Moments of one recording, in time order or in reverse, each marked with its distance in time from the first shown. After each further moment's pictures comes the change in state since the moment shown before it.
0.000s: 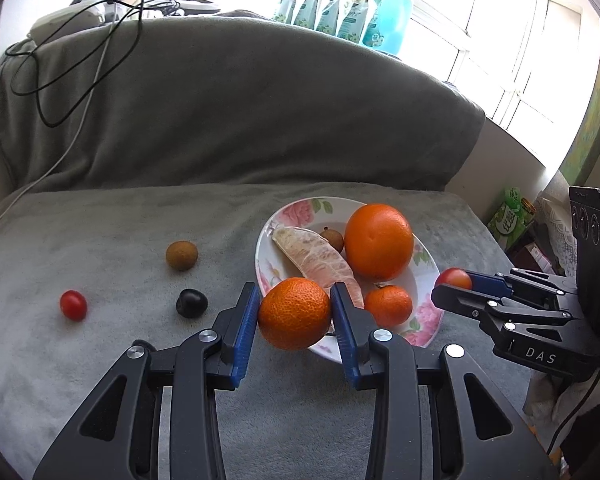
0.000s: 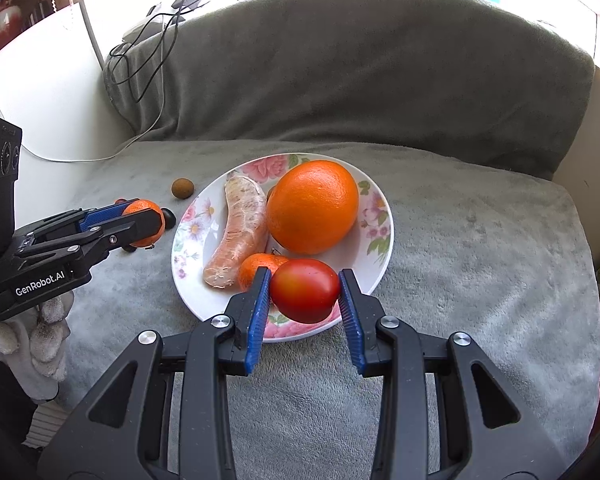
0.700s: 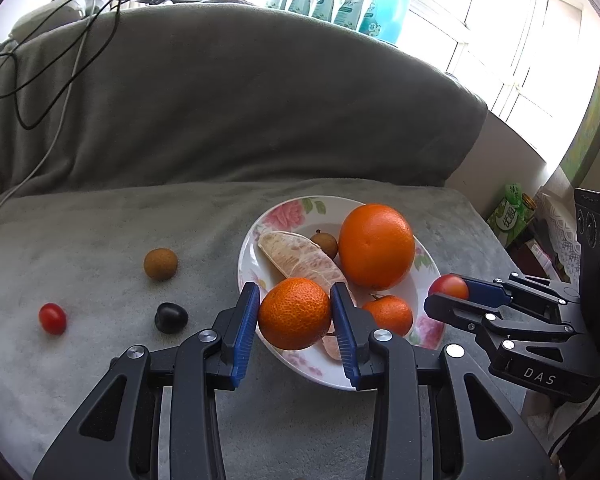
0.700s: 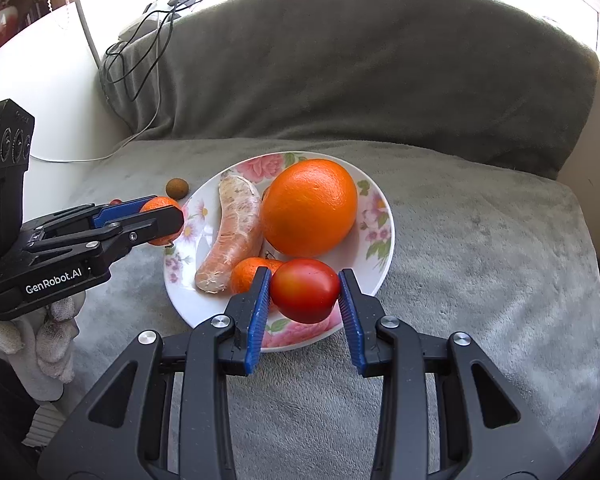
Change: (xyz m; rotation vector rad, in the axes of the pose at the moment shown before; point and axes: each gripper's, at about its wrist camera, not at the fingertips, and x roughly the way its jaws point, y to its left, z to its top) left arm 0.015 -0.005 0.008 0.013 0.028 -0.014; right arm 0.007 0.000 0.001 0.002 0.000 0.005
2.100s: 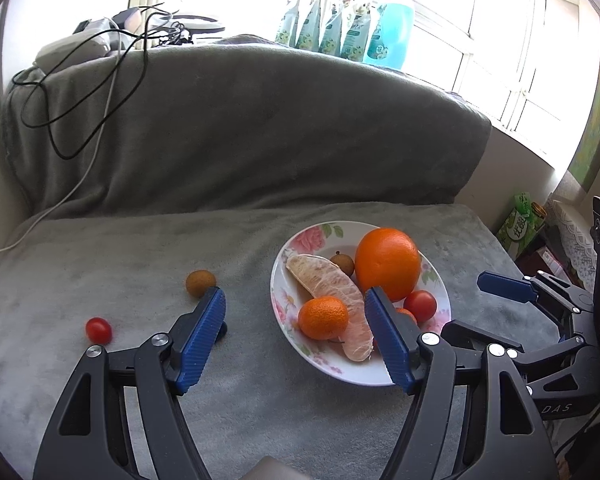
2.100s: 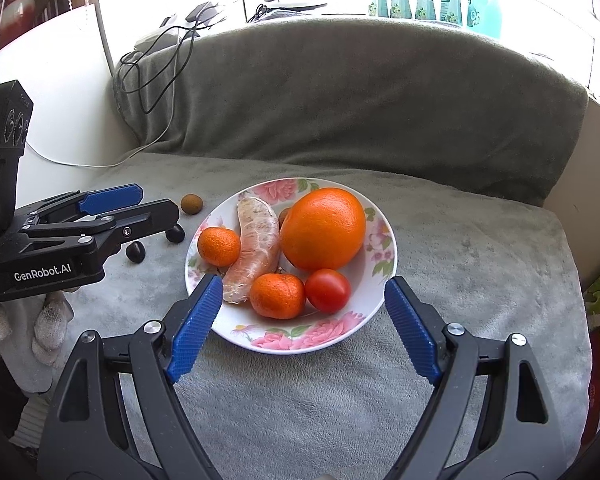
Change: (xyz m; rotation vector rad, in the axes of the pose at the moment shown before) left arm -0.034 0.007 0.003 0.018 -0.073 0.071; right arm -0.023 0.023 0.001 -0.055 -0.085 -0.029
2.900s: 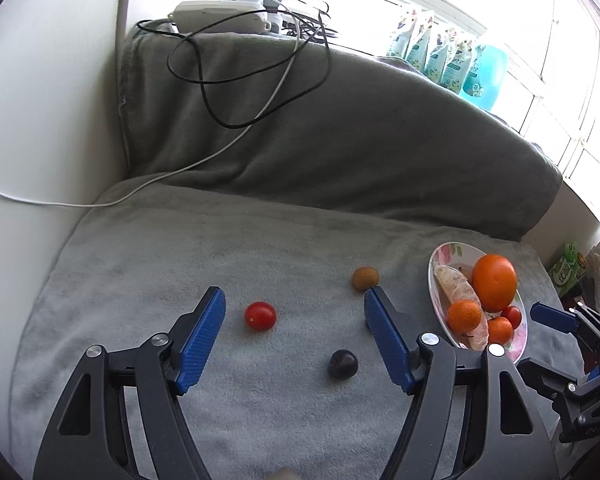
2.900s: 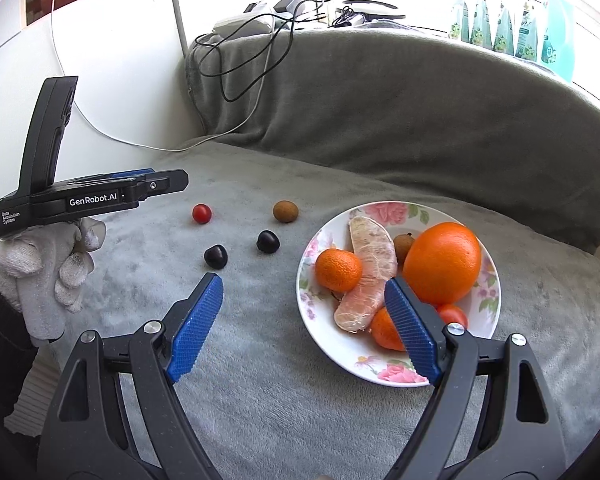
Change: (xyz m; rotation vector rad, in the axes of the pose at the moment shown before) left arm -0.034 0.120 -0.013 -0.186 -0.014 0.172; right arm 0.015 0.080 0.015 -0.145 -0.005 0.141
